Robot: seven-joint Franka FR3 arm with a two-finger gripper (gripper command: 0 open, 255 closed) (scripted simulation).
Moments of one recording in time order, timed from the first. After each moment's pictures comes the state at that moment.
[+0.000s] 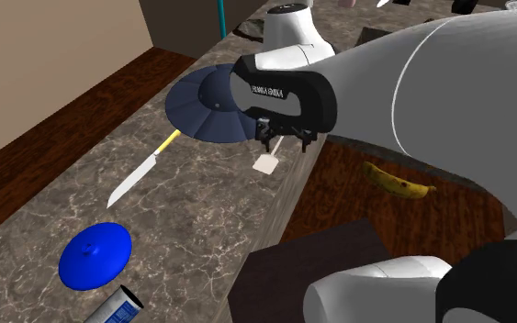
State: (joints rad) arm -0.09 -0.43 0.13 -2.49 0.00 1.99 0.41
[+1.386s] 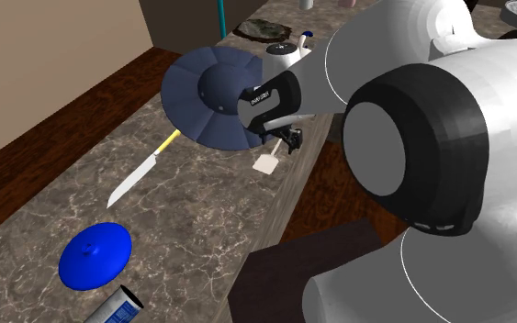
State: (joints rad) arm -0.18 -0.04 0.17 -2.41 -0.06 2.41 0.81
